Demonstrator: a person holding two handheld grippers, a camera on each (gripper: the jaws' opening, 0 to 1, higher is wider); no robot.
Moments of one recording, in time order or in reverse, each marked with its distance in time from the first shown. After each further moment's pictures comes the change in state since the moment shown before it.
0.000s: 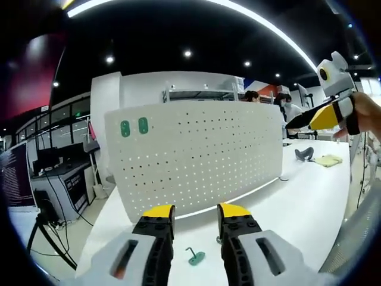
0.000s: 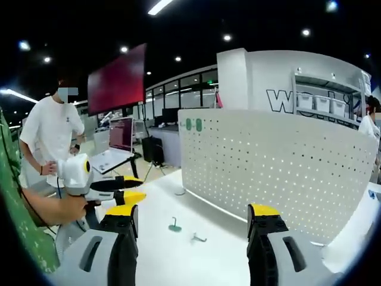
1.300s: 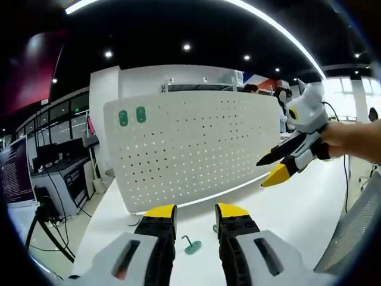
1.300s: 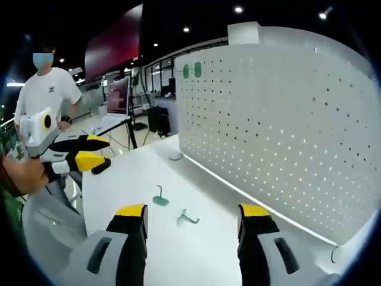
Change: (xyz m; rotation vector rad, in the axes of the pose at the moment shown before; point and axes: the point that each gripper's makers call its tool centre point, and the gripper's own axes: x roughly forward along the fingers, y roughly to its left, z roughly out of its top) left arm -0.006 -0.009 -0.023 0.000 0.055 -0.008; right arm 0.090 -0.033 -0.106 -0.046 0.215 0.073
